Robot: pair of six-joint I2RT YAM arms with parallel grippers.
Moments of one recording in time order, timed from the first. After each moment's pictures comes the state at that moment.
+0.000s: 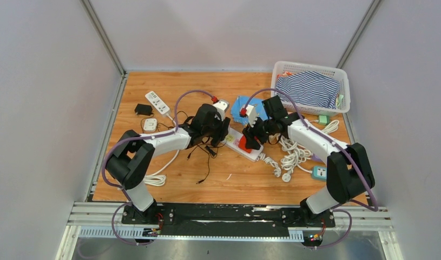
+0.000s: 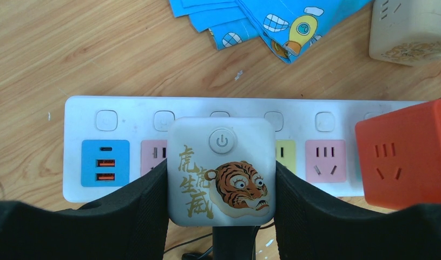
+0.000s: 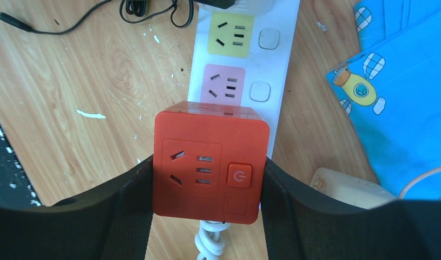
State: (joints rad) left arm -0.66 1.70 0.95 0.12 0.01 -0.12; right arm 0.48 1.51 1.03 -0.50 -0.49 -0.49
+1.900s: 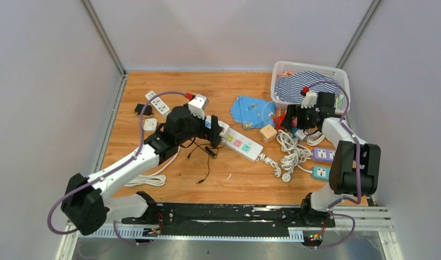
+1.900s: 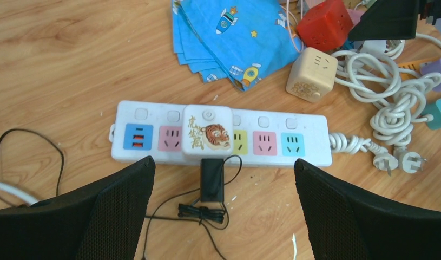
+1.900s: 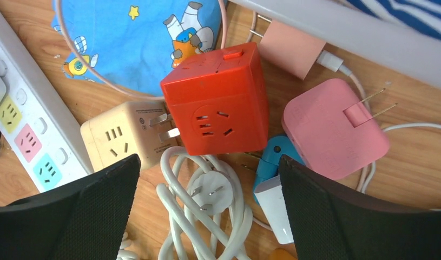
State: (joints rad) left arm -0.66 1.22 0.85 0.00 0.02 -0.19; right arm -0.12 1.55 0.96 -0.28 -0.50 -0.10
